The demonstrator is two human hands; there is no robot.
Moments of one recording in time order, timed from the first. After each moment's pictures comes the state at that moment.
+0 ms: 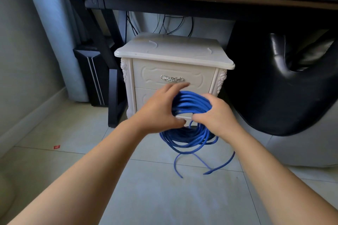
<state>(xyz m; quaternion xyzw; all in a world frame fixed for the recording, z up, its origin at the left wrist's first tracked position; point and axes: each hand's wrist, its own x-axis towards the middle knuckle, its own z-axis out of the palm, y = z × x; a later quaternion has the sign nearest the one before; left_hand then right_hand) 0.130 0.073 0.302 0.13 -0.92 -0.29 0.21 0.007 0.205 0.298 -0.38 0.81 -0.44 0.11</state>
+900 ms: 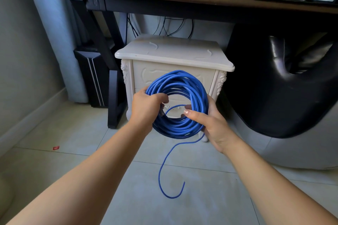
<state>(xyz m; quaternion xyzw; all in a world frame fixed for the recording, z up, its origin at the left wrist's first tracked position) 0.126 0.071 0.301 0.36 -0.58 -0.64 0.36 0.011 0.204 0.275 -0.34 0.61 -0.64 0.31</state>
